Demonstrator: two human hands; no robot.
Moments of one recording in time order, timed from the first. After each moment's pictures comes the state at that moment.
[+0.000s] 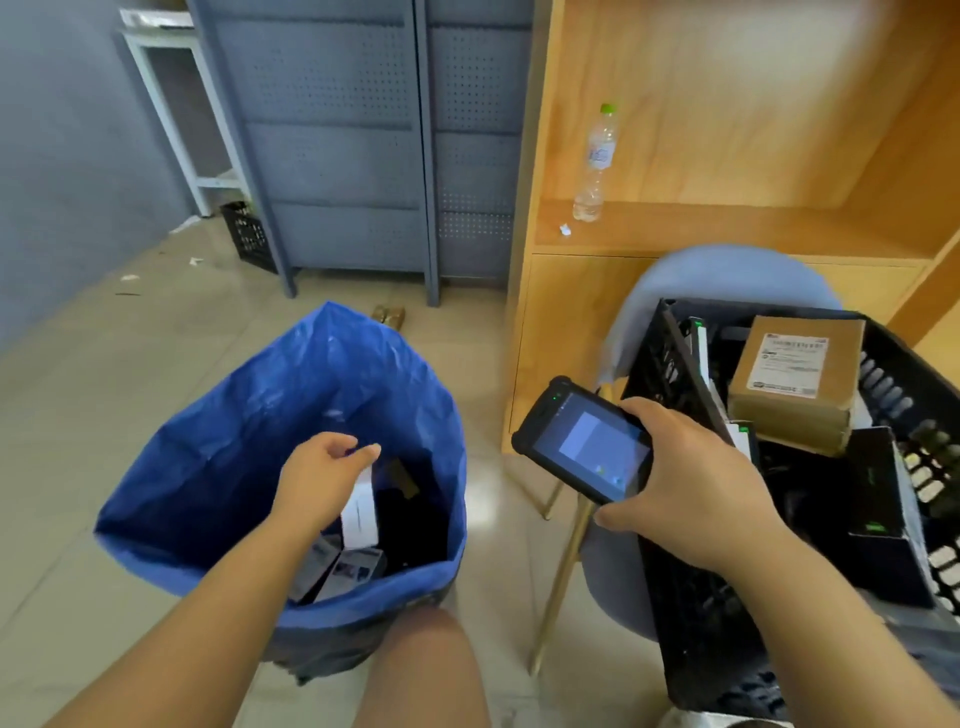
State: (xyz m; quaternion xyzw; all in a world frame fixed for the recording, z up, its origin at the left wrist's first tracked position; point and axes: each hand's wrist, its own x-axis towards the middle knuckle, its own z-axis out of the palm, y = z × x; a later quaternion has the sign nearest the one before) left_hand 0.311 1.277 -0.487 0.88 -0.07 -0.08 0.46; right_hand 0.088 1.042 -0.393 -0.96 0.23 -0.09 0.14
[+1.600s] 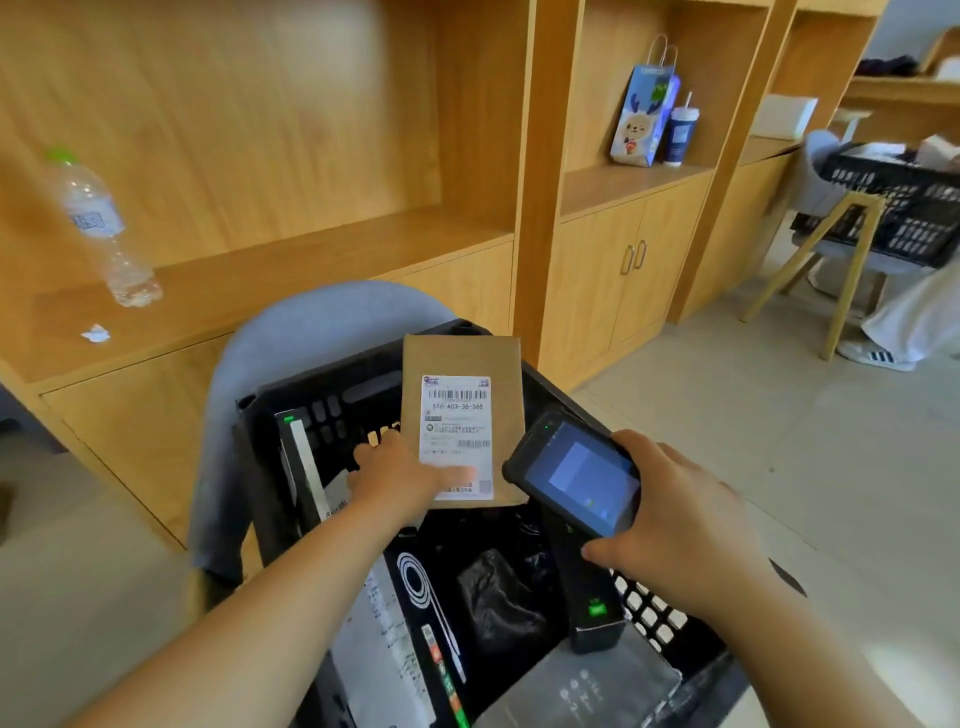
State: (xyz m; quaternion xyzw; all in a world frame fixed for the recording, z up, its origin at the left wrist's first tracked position) left_hand 0.160 0.757 -0.487 0.85 -0.40 -0.26 0.23; right_hand -0.097 0.779 -0.411 -0.80 0.58 -0.12 0.12
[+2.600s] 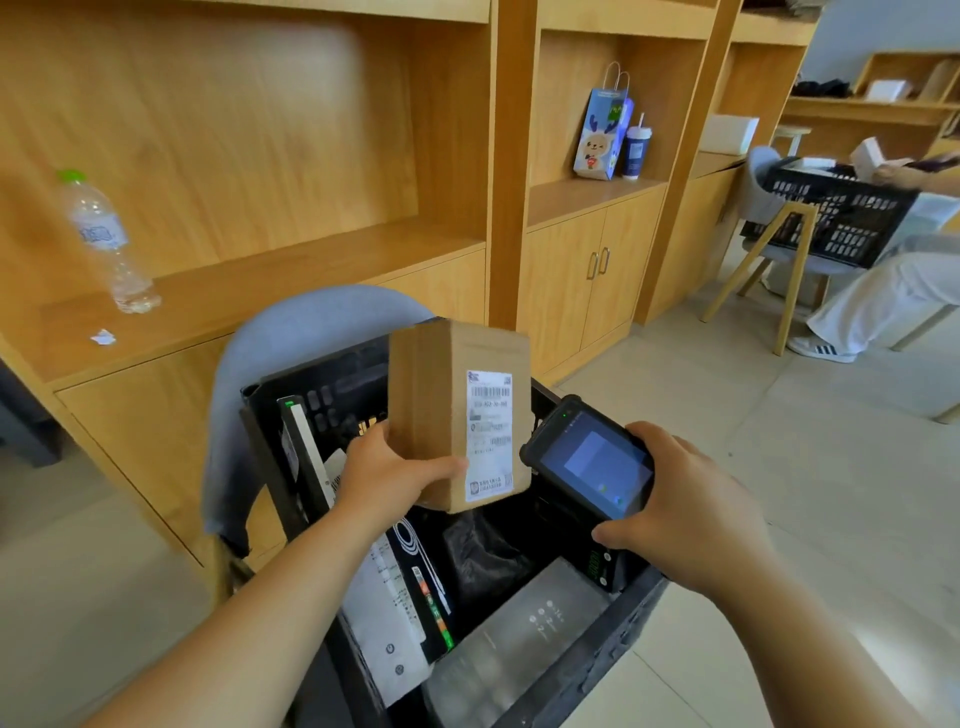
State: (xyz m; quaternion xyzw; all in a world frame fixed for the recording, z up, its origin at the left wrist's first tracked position) left_hand 0.128 0.834 -0.449 0.71 -0.43 -0.33 0.45; right_hand -0.143 0.839 -0.390 -0.76 0.61 -0.16 0.12
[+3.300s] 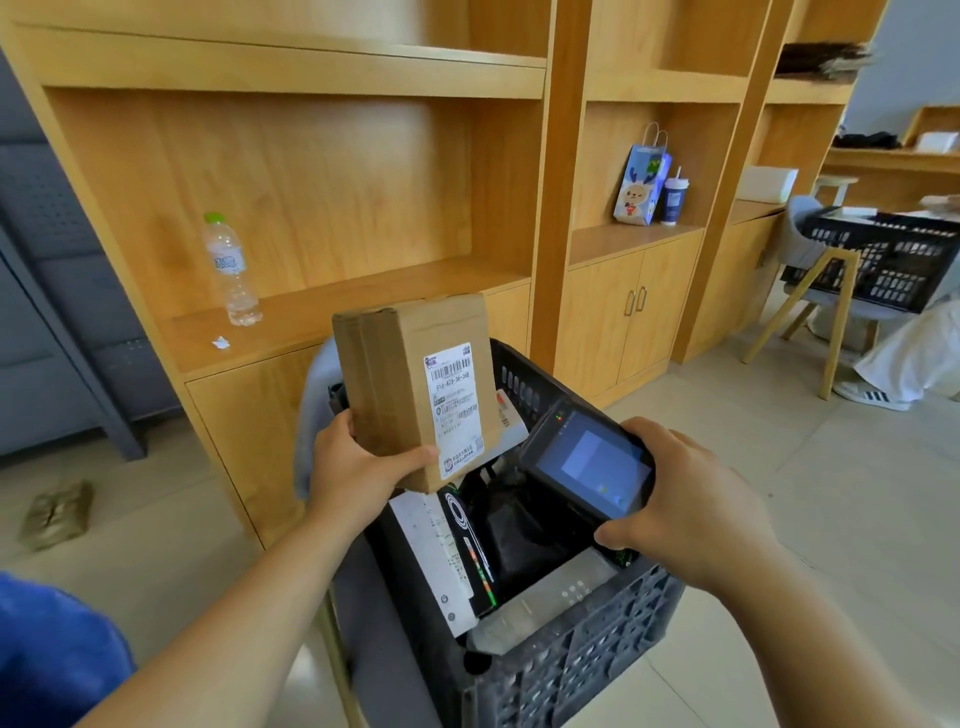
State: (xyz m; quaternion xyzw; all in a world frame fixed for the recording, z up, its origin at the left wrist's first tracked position) left_hand 0.166 0.936 -0.407 0.70 -0.40 -0.19 0.56; right_hand -0.127 0.909 -0.353 -0.81 0.55 -0.19 0.08
